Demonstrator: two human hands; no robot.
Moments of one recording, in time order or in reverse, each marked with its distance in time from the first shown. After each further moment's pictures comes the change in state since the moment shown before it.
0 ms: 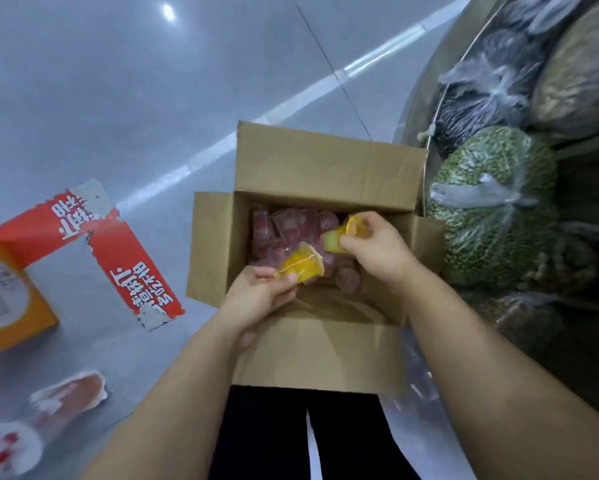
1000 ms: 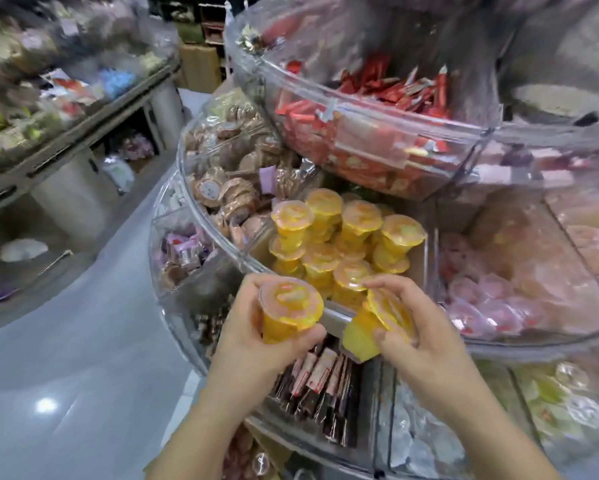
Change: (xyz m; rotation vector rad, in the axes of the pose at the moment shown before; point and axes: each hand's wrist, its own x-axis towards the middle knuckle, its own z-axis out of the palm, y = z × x) left_hand -0.597 0.194 0.298 0.696 -0.985 1.231; right_hand -0.588 -0.094 -0.398 0.468 0.904 -0.504
